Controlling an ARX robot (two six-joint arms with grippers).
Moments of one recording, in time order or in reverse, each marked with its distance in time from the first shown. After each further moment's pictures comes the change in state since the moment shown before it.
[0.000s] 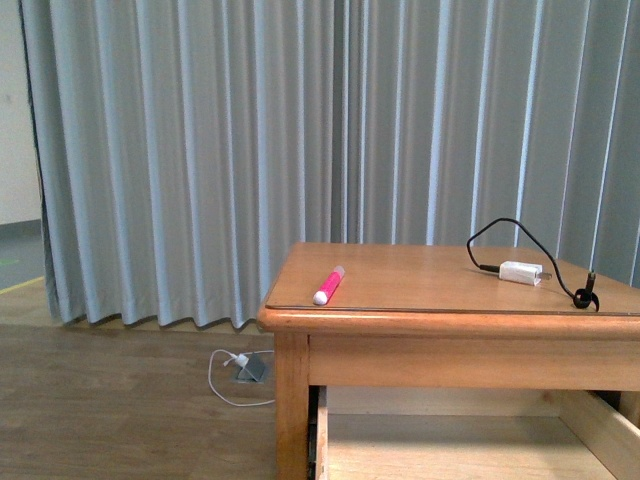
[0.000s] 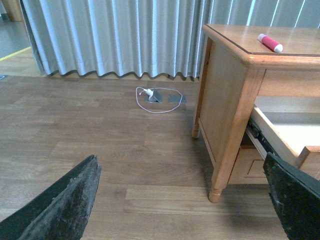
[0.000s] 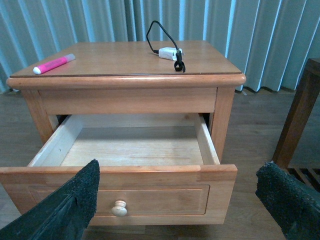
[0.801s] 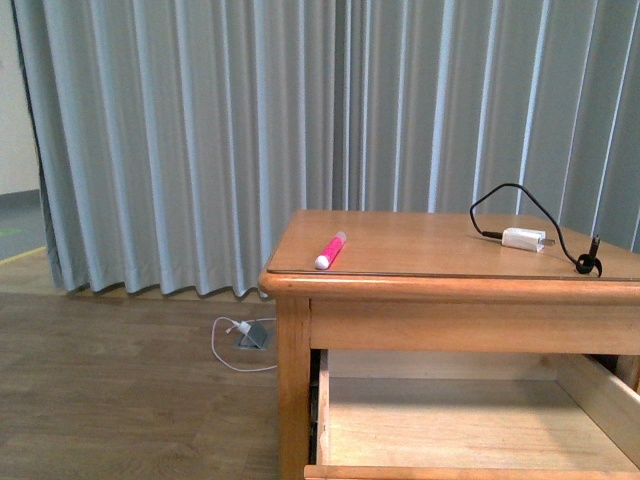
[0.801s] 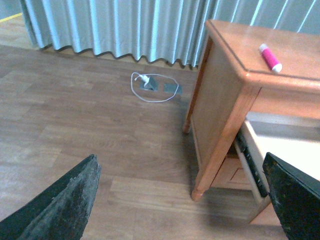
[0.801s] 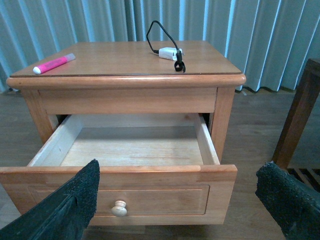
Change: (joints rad) left arm -0.196 0.555 0.301 0.159 -0.198 -0.113; right arm 0.000 0.000 0.000 0.000 -0.001 -0.002
